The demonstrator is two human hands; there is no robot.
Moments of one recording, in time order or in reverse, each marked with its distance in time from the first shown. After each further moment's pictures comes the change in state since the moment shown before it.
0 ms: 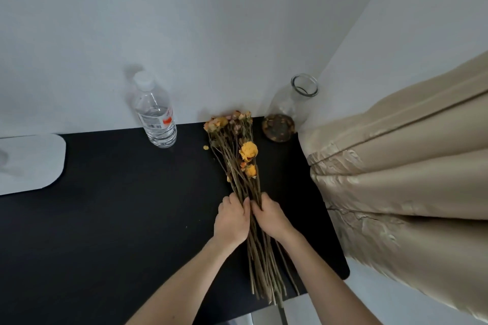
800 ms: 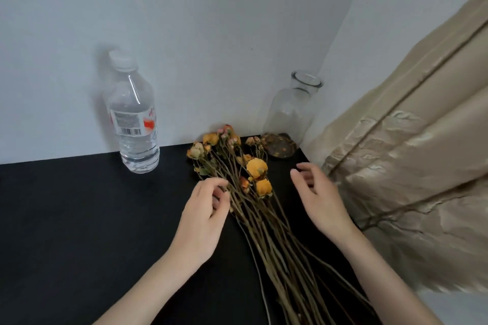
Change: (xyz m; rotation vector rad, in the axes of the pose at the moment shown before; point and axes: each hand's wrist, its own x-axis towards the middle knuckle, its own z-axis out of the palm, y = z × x) left_hand 0.043 -0.053 -0.046 -0.316 0.276 0.591; right_hand 0.031 0.008 -0.038 0.083 0.630 -0.379
